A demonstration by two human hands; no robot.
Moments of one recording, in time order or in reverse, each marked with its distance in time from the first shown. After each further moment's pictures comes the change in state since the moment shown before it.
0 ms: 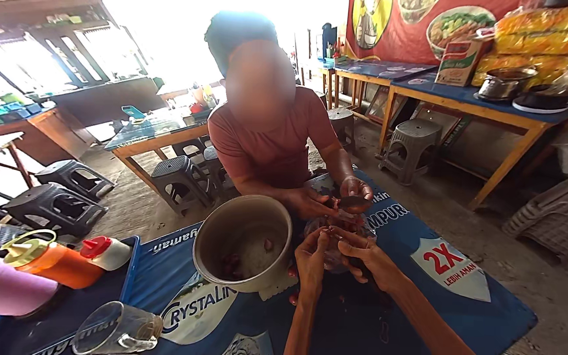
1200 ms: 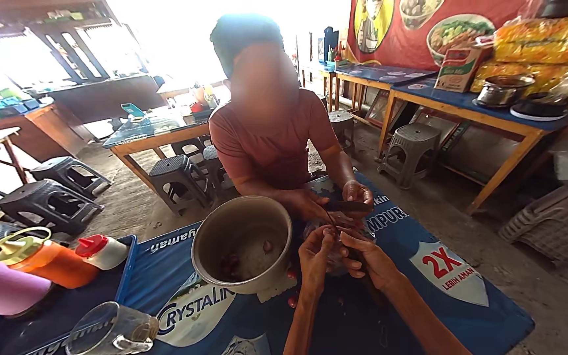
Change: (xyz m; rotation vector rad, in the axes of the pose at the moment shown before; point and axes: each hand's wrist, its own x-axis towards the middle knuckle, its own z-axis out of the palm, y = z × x) left_hand 0.006 -0.005 0.004 -0.113 -0.113 0.048; right_hand 0.011 -0.006 0.005 0.271 0.047 0.061
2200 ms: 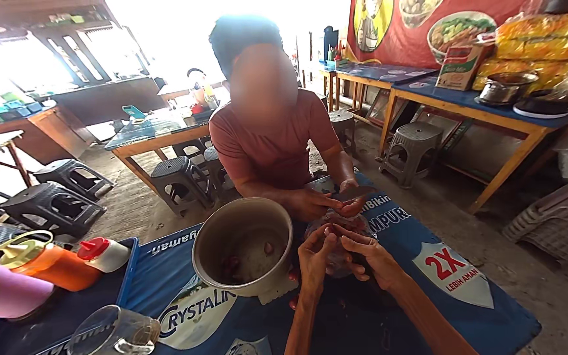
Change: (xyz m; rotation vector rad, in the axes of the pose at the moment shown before) left_hand 0.001 0.008 0.001 0.036 0.035 -0.017; right_hand -0.003 -0.005 -0.004 -0.169 -0.017 -0.041
